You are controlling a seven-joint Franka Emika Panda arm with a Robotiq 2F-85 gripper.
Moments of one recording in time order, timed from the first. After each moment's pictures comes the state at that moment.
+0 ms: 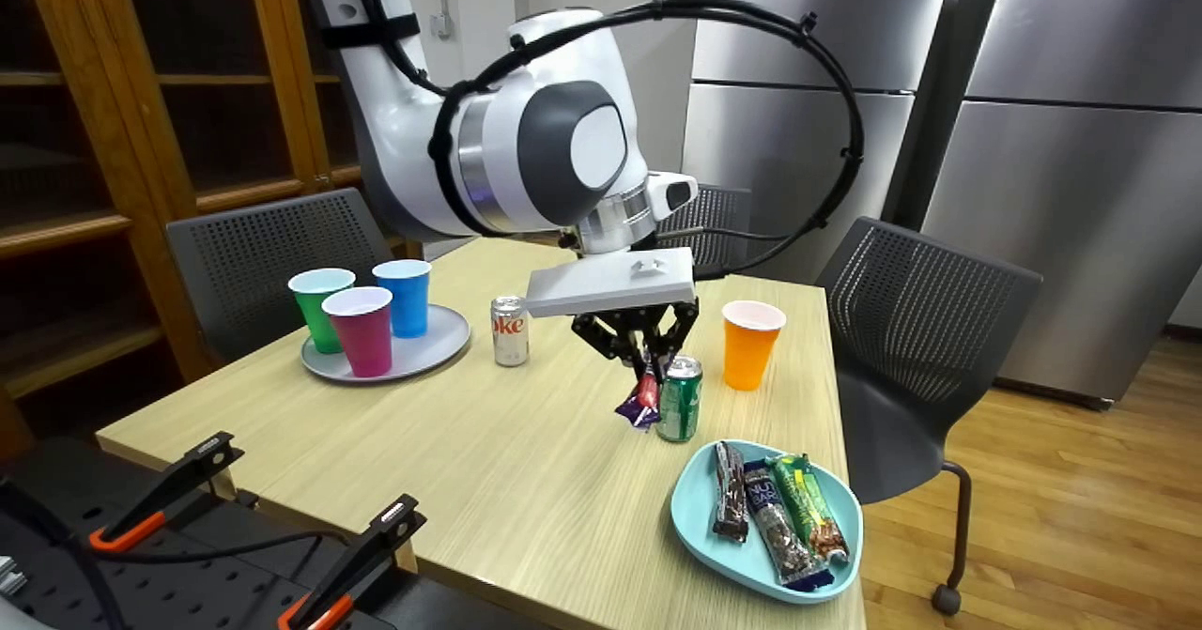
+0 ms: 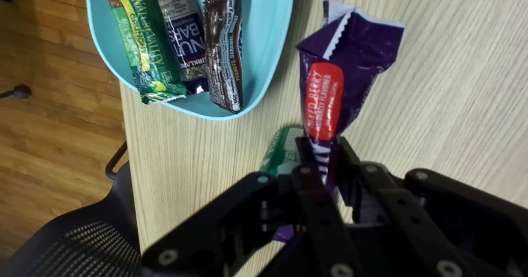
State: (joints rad) arm -0.08 0.37 -0.43 -2.55 -0.36 3.18 -0.34
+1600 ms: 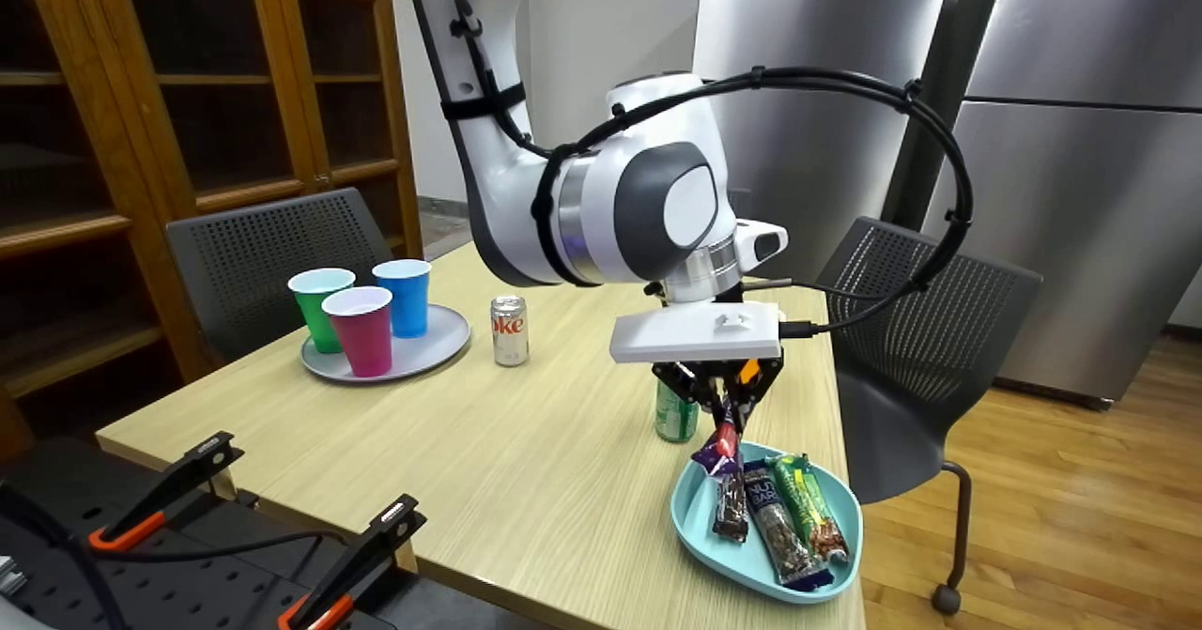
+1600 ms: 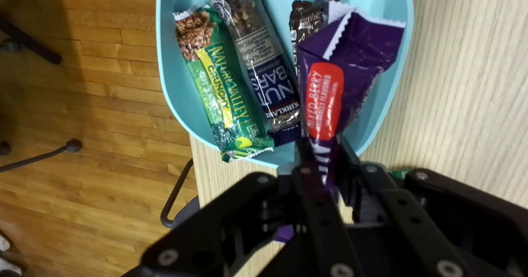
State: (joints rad) arm -0.23 0.57 -0.40 -2.34 -0.29 3.15 -0.32
